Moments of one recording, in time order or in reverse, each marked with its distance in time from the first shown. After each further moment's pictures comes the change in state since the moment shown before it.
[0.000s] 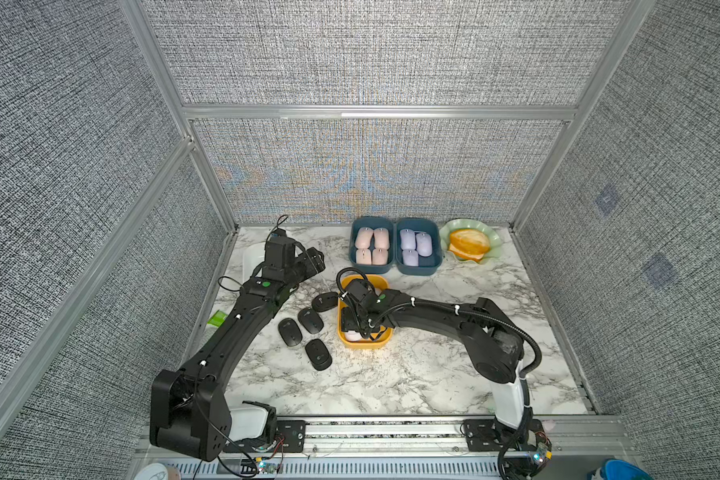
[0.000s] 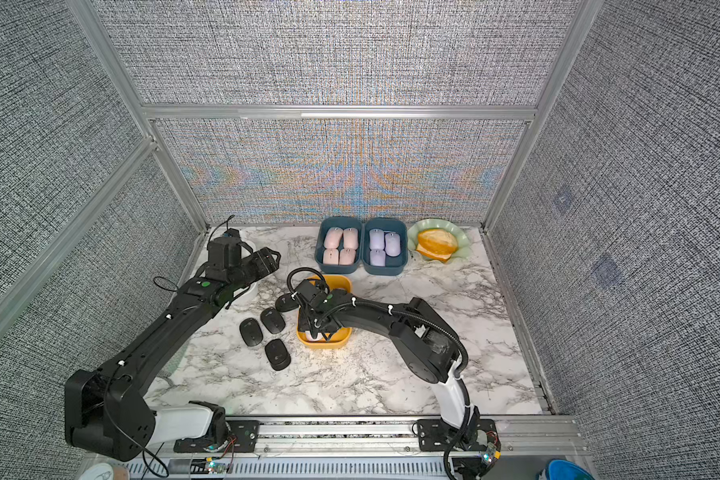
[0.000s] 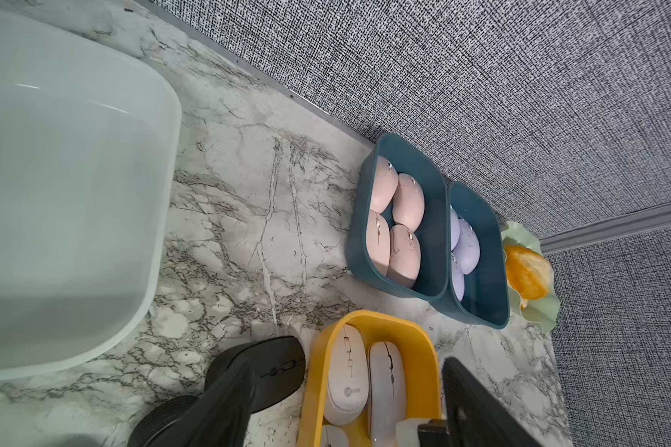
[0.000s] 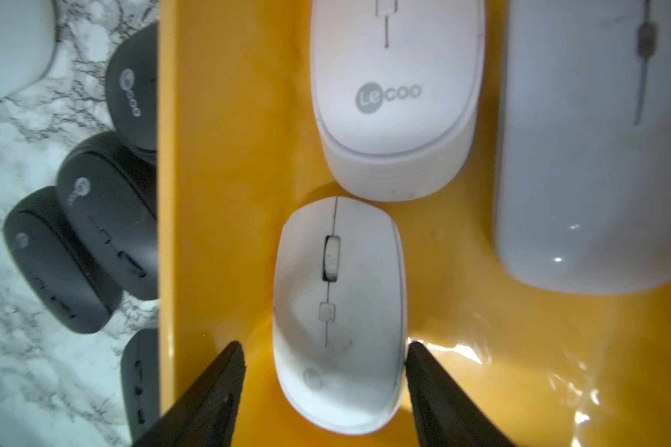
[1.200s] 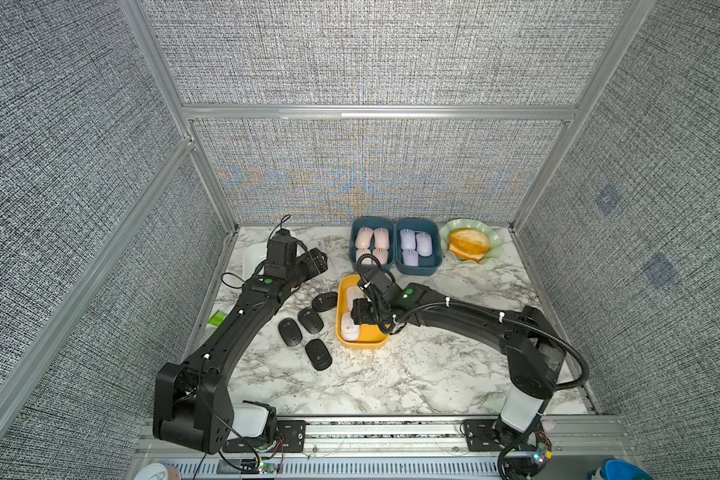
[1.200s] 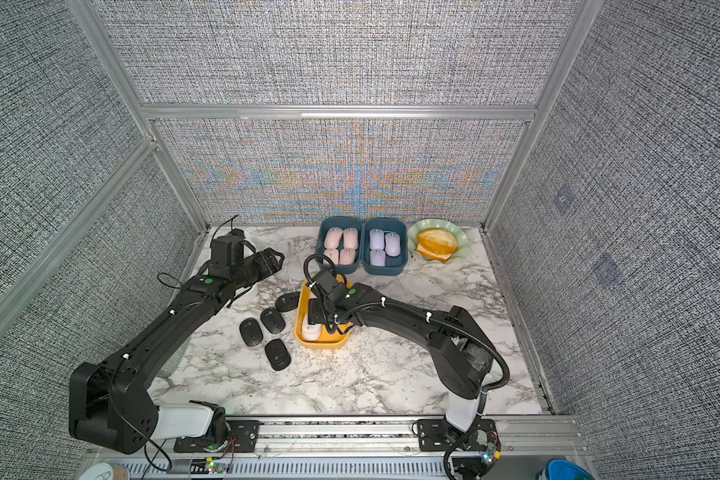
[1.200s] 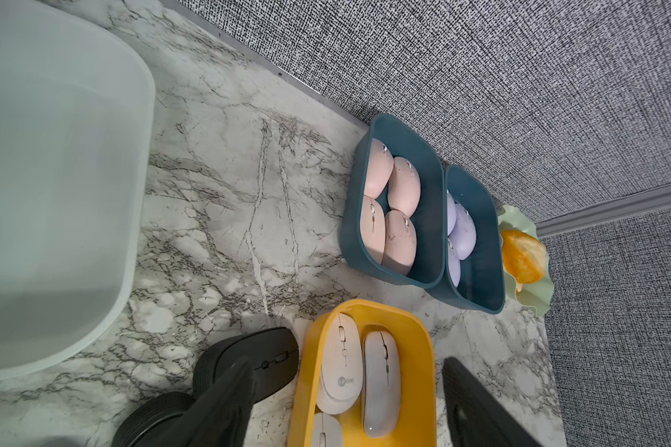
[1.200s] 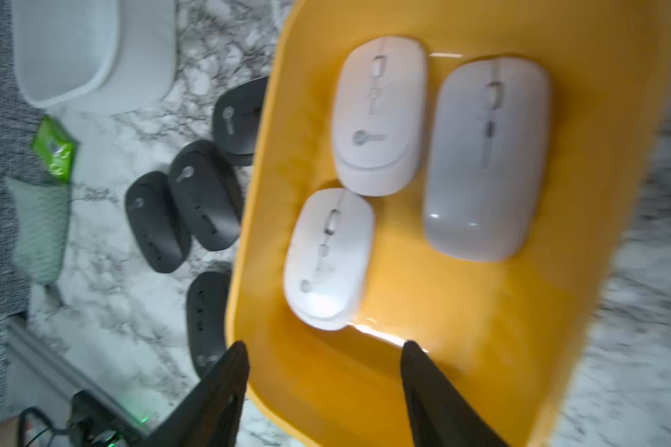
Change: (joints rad) left arm 0.001 0.043 0.019 -0.013 0.063 0.005; right arm -0.062 -0.249 -0.134 -0.039 0.019 -0.131
